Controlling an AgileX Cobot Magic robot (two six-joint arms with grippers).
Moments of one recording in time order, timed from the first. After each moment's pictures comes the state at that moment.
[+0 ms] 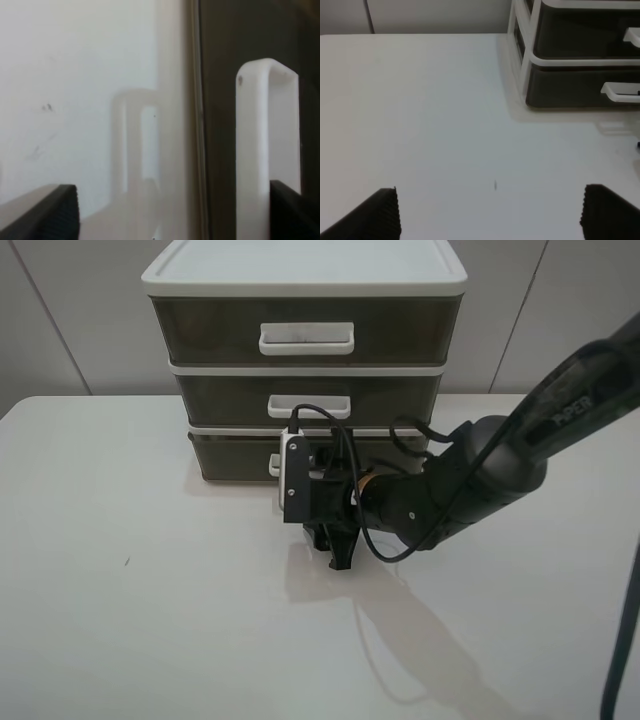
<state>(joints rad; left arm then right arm) -0.06 0.00 -0.51 -0.05 1.06 0.00 0.70 2.10 -0.85 0.16 -0.48 -1.19</state>
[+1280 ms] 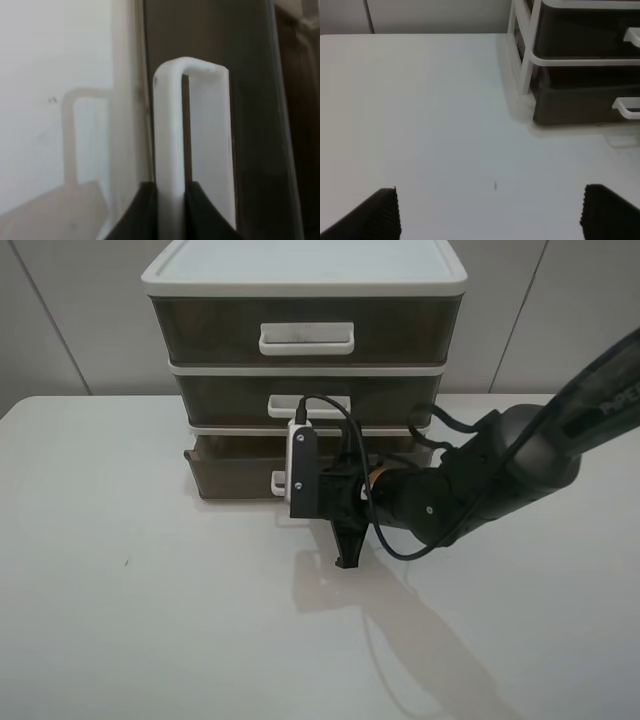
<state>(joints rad) -0.06 0.00 -0.51 -0.05 1.06 0.00 0.70 2.02 -0.80 0.16 -0.46 -1.19</state>
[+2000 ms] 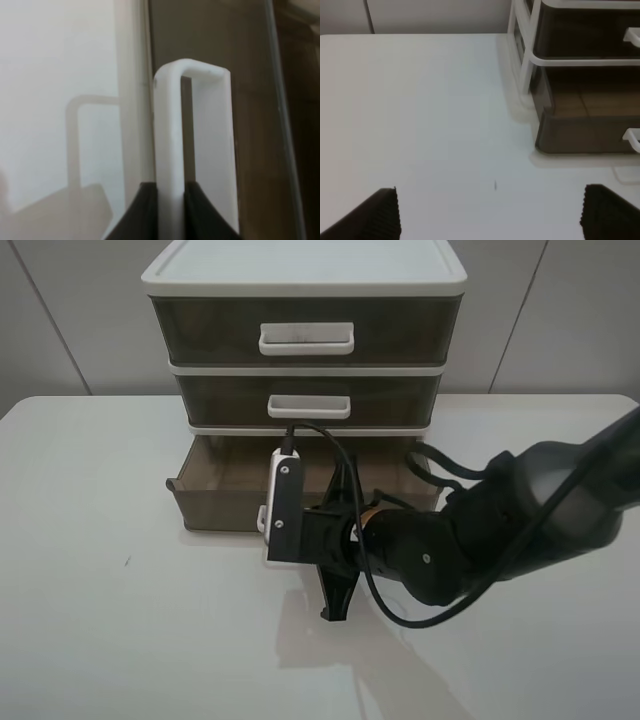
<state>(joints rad) -0.06 0.00 -0.51 -0.05 1.06 0.00 0.90 1.92 -0.69 0.48 -0.43 -1.26</state>
